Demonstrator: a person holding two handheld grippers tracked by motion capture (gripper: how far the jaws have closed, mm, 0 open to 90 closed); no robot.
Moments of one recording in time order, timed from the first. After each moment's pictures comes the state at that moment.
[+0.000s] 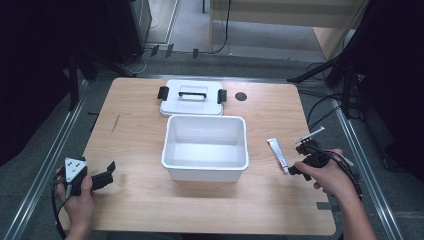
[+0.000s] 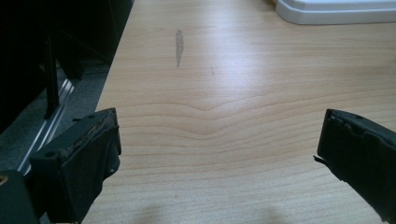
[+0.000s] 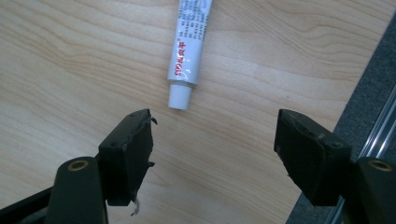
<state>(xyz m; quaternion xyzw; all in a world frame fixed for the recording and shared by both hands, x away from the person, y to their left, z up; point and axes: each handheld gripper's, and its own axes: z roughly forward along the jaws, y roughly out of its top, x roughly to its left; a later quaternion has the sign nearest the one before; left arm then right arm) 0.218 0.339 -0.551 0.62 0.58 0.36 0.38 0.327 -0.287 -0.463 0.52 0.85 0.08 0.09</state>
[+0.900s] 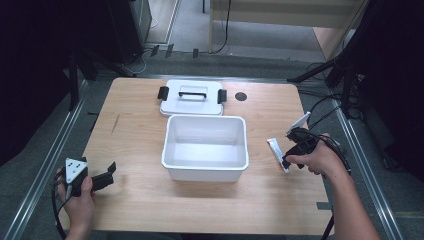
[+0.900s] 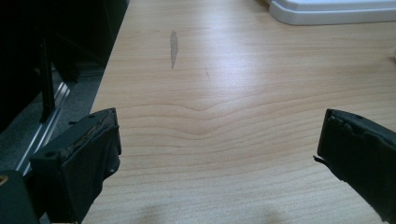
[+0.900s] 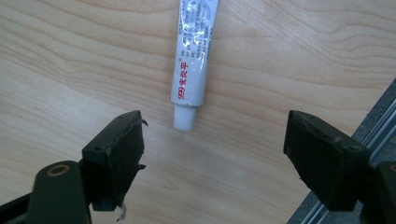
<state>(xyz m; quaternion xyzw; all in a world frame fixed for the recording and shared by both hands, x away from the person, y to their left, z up) 0.216 0.339 -0.551 0.62 0.58 0.36 0.39 0.375 -0.273 -0.465 0.54 0.84 0.01 0.00</state>
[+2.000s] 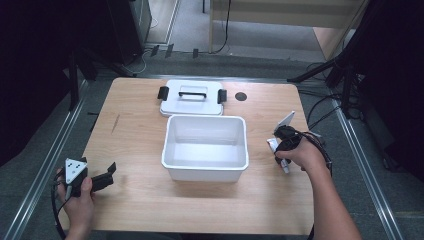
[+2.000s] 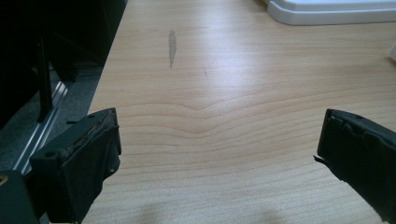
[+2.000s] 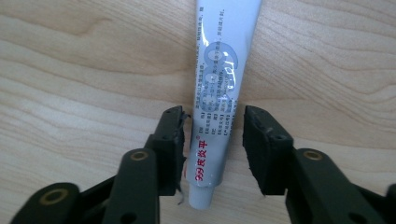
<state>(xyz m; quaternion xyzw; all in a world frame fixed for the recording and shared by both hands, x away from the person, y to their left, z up) 0.215 0.339 -0.551 0.62 0.58 0.35 0.39 0.400 -0.244 -0.497 0.56 0.83 0.00 0.01</state>
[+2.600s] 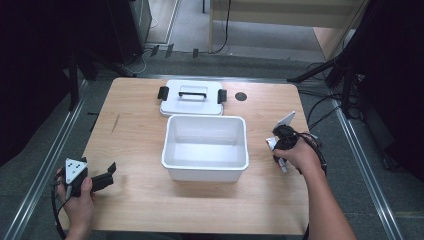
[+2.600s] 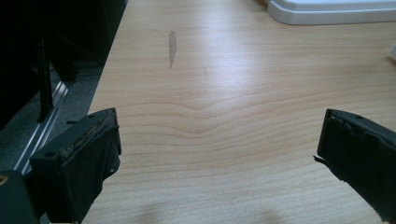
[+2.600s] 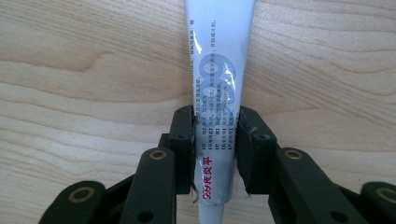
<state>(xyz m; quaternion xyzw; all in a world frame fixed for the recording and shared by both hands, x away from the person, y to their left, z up) 0.215 0.339 -0.551 0.62 0.58 0.35 0.39 0.404 -0.239 -0.503 0.60 0.80 0.01 0.01</state>
